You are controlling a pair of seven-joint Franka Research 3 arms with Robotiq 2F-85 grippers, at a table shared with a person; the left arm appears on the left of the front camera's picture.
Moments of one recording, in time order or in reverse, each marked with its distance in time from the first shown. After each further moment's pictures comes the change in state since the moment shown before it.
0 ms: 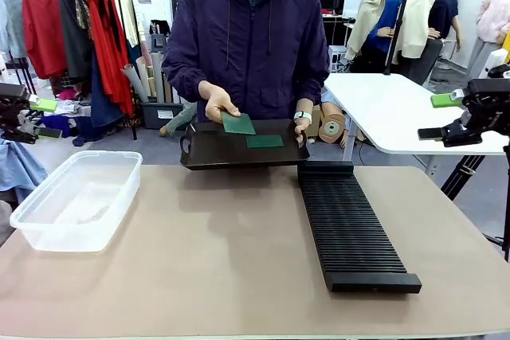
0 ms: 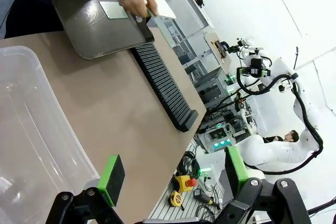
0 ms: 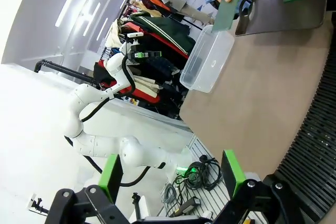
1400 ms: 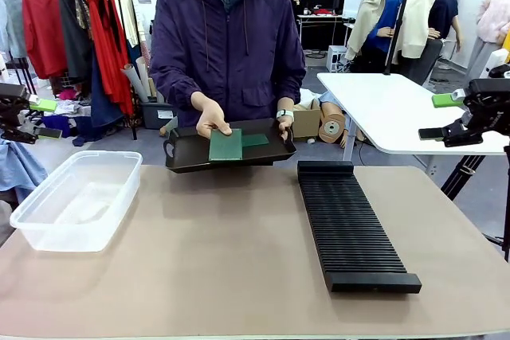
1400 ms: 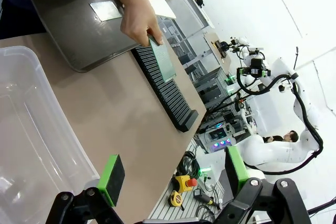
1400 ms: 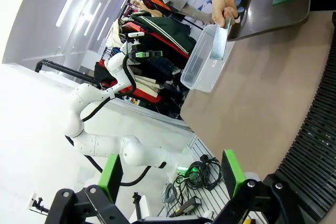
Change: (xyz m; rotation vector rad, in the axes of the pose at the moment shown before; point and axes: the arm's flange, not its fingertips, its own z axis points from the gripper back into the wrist) left arm 0.000 0.000 0.000 0.000 0.000 0.000; right arm -0.001 0.000 0.001 0.004 0.001 -0.001
